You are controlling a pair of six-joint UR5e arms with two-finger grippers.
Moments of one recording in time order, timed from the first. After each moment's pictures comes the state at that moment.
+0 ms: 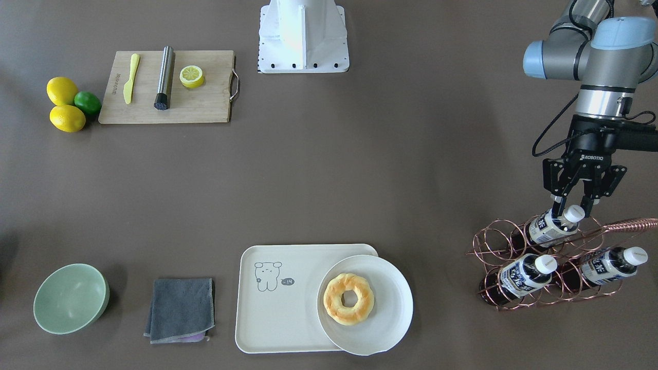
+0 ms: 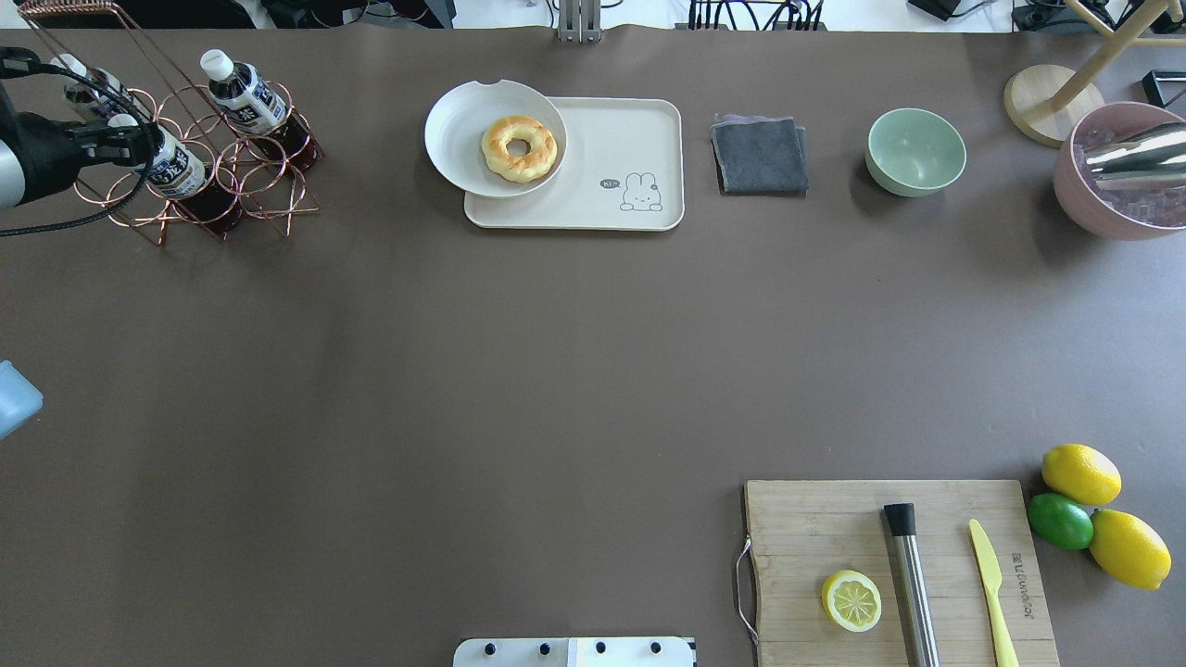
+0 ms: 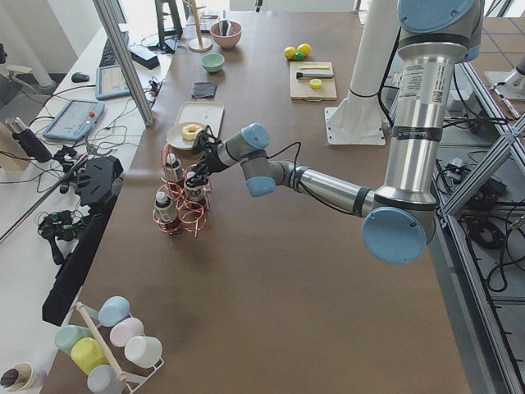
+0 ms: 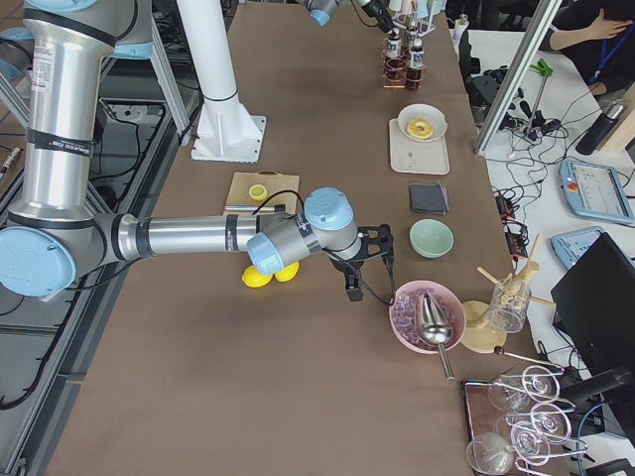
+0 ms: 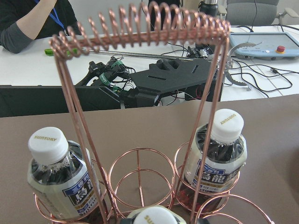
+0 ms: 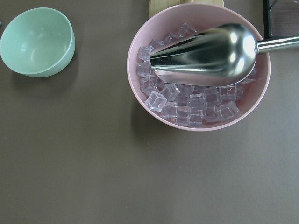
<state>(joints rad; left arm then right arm) -0.96 -1.66 -1.72 -2.49 -1.57 -0.89 1.45 -1.75 1.81 -1.12 2.33 0.37</state>
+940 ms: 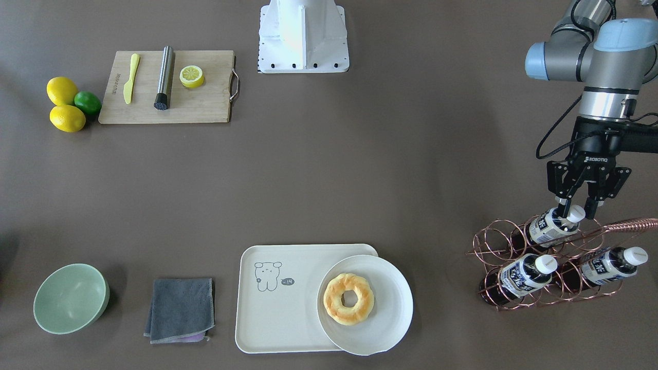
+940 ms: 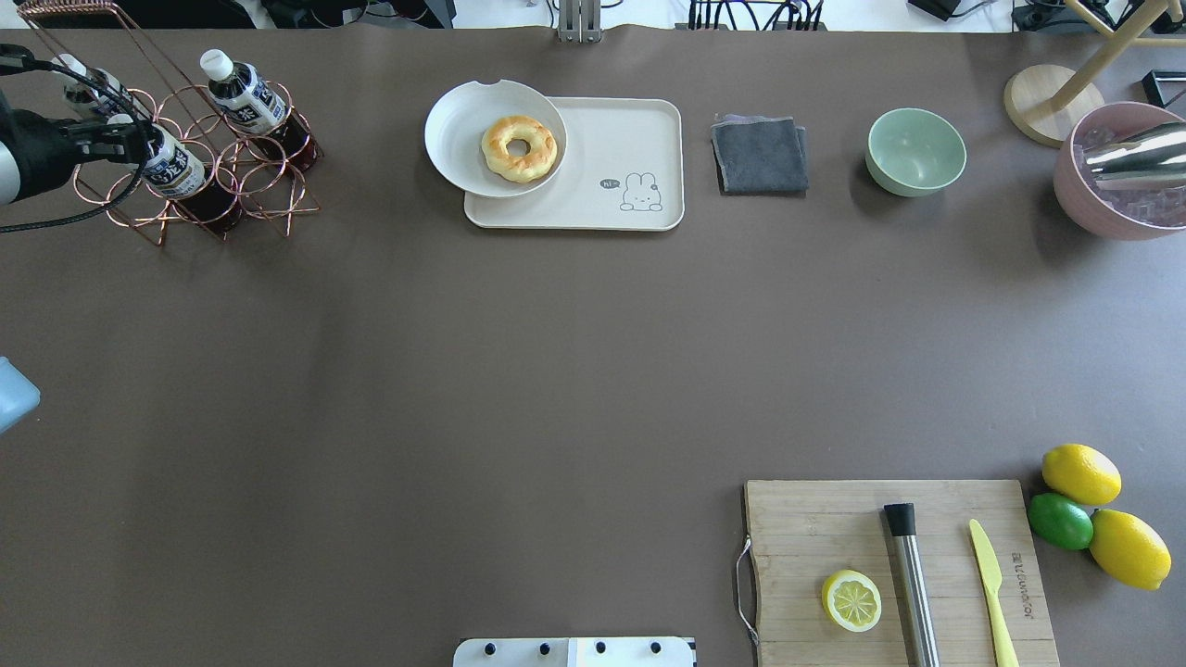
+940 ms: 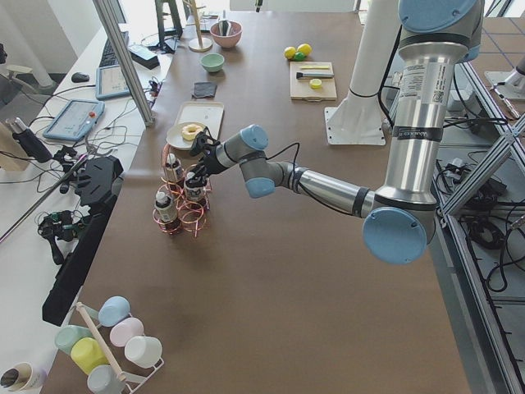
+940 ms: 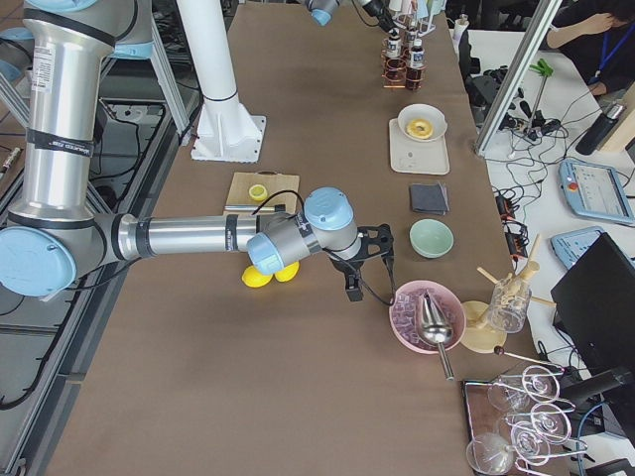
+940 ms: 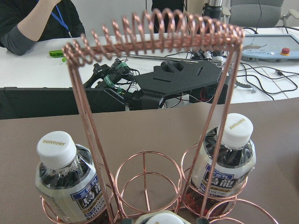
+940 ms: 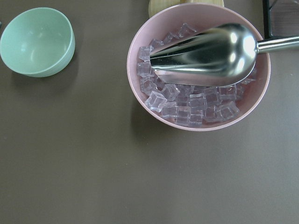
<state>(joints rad) -0.97 -1.66 -1.71 -2.49 -1.57 -0.89 1.45 -1.75 1.81 -1.12 2.33 0.37</state>
